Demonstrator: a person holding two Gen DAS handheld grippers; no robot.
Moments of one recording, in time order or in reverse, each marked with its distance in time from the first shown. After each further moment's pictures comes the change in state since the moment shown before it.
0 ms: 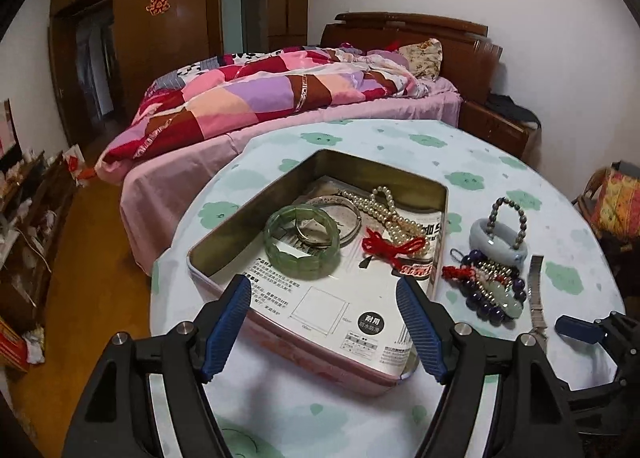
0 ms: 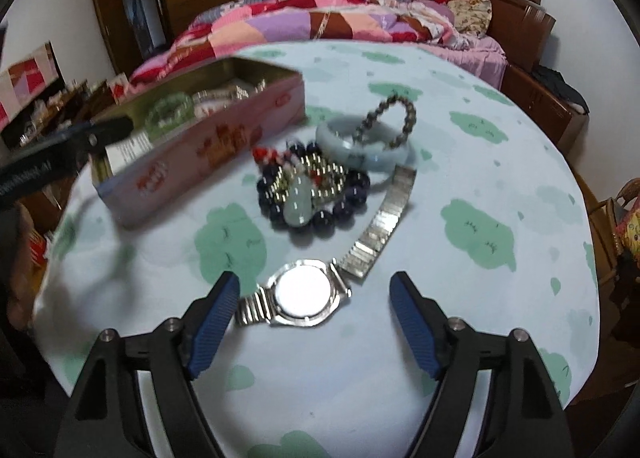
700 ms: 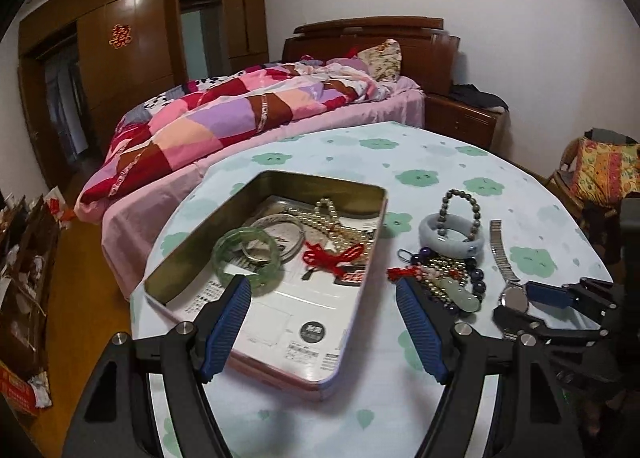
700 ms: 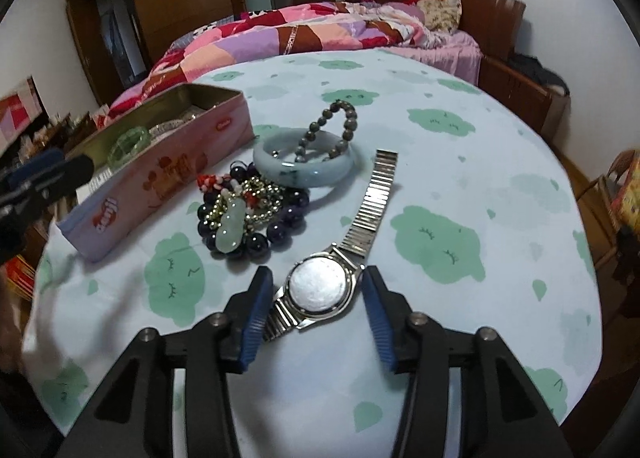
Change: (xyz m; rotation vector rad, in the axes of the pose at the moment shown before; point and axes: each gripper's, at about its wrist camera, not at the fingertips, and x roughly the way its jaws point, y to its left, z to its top) left arm -0.014 -0.043 0.000 0.135 -0.048 -0.073; right arm 0.000 -0.028 0.000 0.090 -0.081 -0.021
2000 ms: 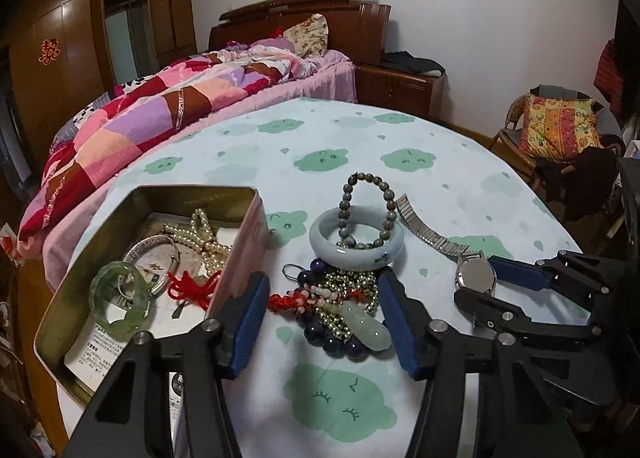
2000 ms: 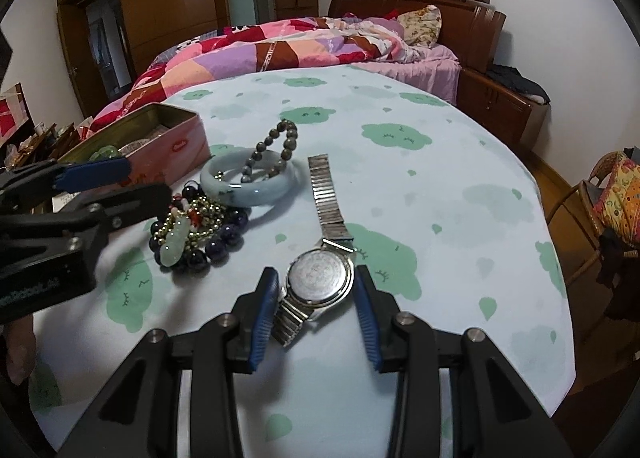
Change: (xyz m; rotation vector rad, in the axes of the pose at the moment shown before) left arm 0.048 -0.072 0.016 0.142 0.090 -0.200; right arm -0.008 -0.035 0.002 0.025 -0.059 -0.058
